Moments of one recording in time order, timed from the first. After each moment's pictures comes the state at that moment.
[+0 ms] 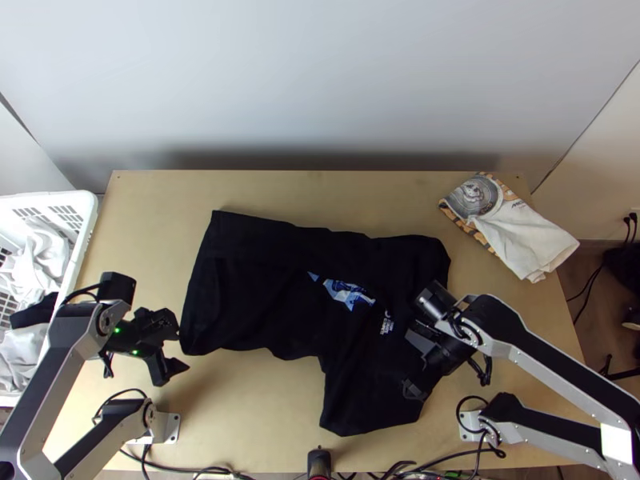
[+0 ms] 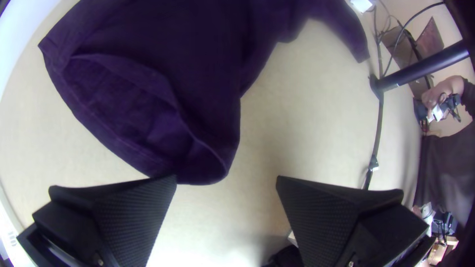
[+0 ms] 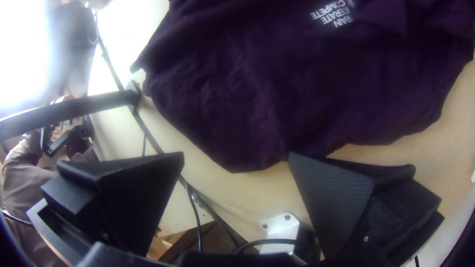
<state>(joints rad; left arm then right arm) 0.07 1.00 0.70 -1.18 0.34 1.07 0.72 1.17 0.82 -1.22 -0.40 -0.08</state>
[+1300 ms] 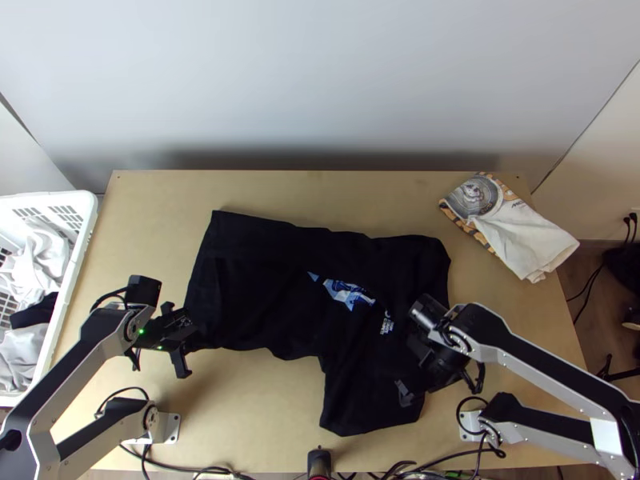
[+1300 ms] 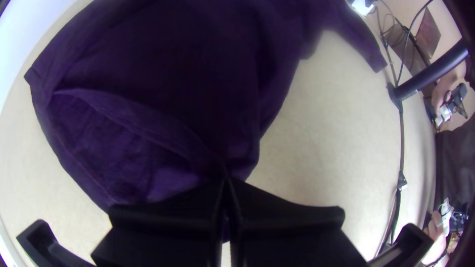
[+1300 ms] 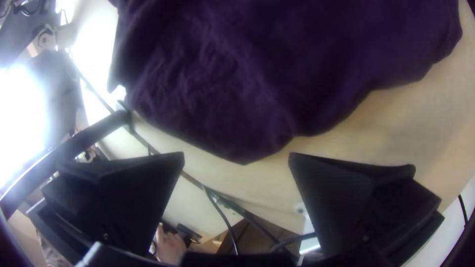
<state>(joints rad) -0.05 1.10 0.56 -0.79 0.42 1.00 0.75 1.21 0.73 -1.18 -0.44 0.25</state>
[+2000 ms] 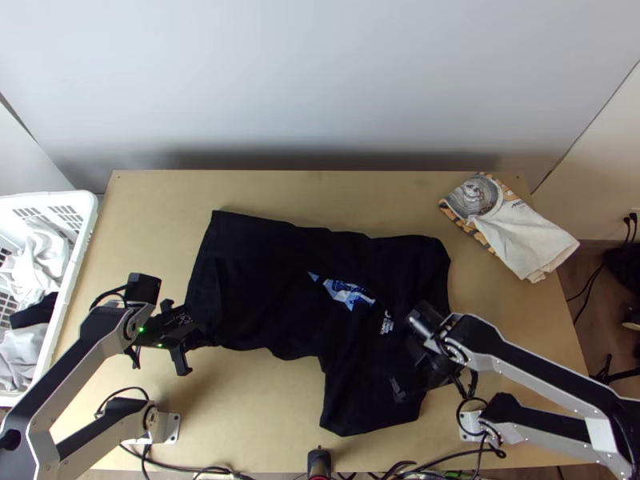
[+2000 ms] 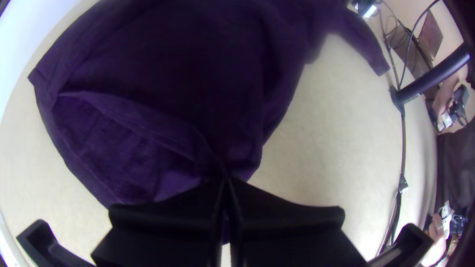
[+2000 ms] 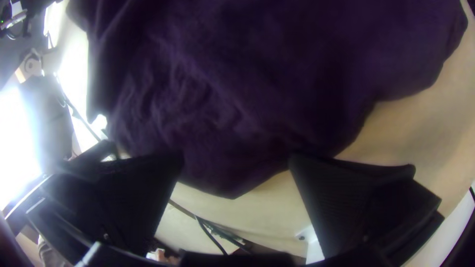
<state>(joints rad) -0.05 1.11 0.57 -0.79 0.42 0.98 0.78 1.21 0.61 -0.97 -0.38 0.39</state>
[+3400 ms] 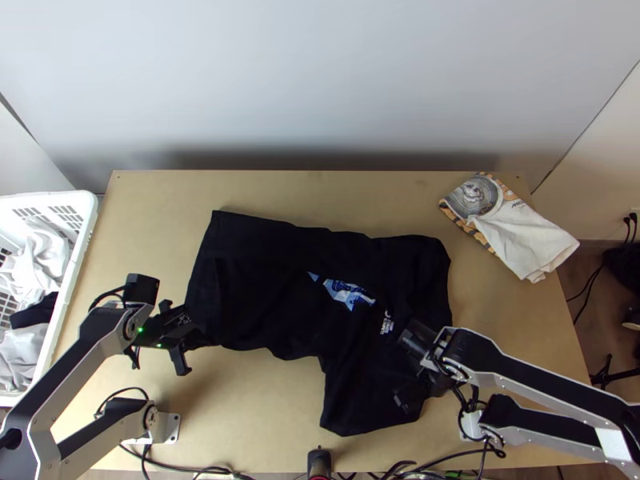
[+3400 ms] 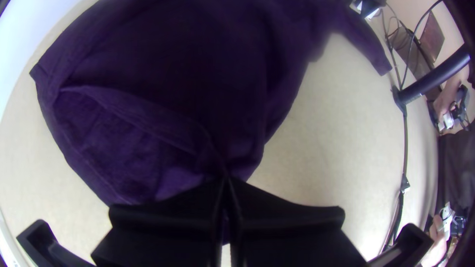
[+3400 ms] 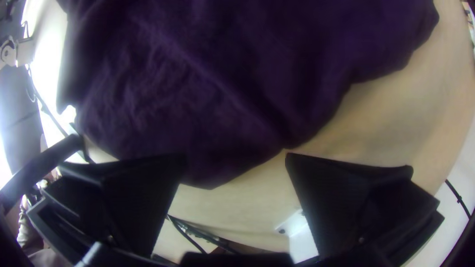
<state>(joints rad) -0.03 1.11 0.56 -0.78 0.42 0.99 0.94 1.16 0.62 -1.03 -0.19 0.50</state>
